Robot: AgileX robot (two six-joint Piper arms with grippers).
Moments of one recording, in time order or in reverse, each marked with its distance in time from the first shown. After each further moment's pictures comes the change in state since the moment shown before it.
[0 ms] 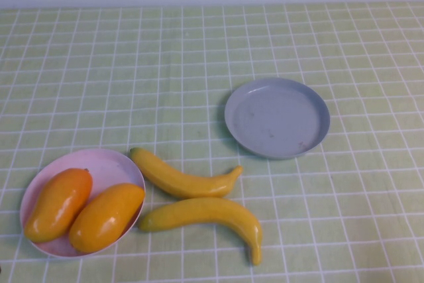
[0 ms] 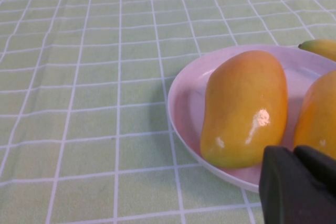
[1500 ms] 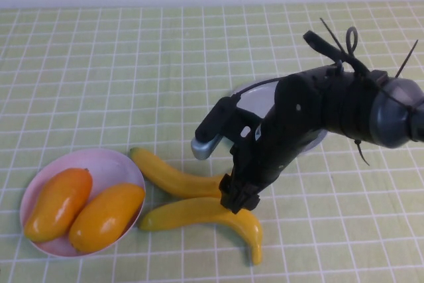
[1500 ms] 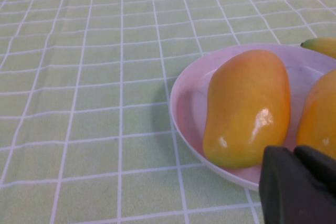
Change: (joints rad) right arm 0.700 1.895 -1.392 -0.582 0.673 -0.428; left arm 0.000 0.000 0.000 0.014 0.000 0.002
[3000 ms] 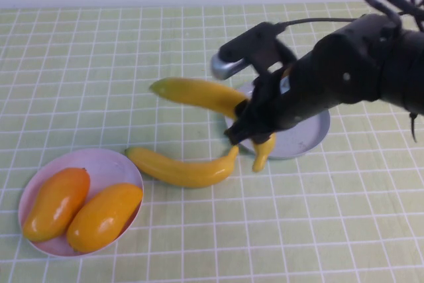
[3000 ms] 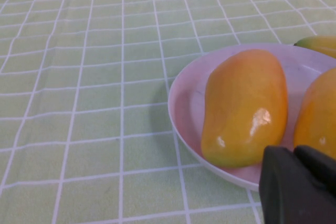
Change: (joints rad) right arm -0.005 -0.169 -0.026 -0.227 -0.083 0.473; left arm 0.000 0.000 0.000 0.002 0.000 0.002
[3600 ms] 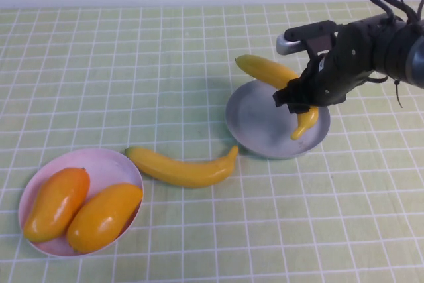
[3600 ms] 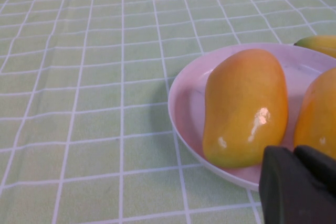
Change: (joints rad) right arm -0.293 0.312 -0.171 -0.040 -0.049 0.135; left arm 0.000 0.000 0.000 0.000 0.000 0.001
